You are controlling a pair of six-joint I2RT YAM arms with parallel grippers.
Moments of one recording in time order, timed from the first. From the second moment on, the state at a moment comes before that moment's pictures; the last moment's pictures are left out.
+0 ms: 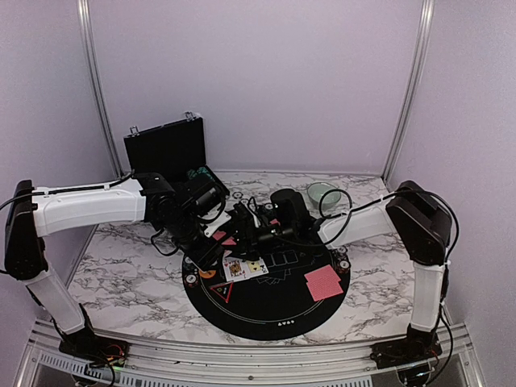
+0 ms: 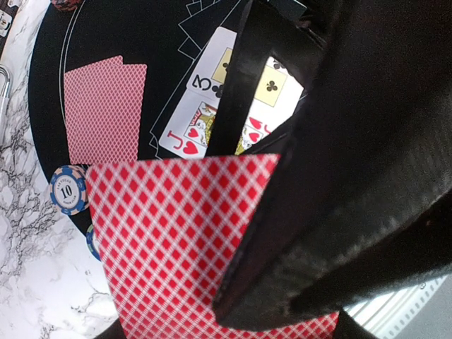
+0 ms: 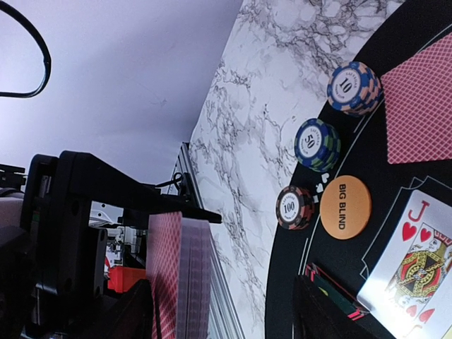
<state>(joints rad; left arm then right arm) -0.91 1.66 1.33 -0.91 0.02 -0.11 0.84 2.01 1.17 0.45 -0.79 0.95</state>
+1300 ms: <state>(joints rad) -0.91 1.66 1.33 -0.91 0.02 -0.11 0.82 1.94 1.13 0.44 -0.76 0.95</state>
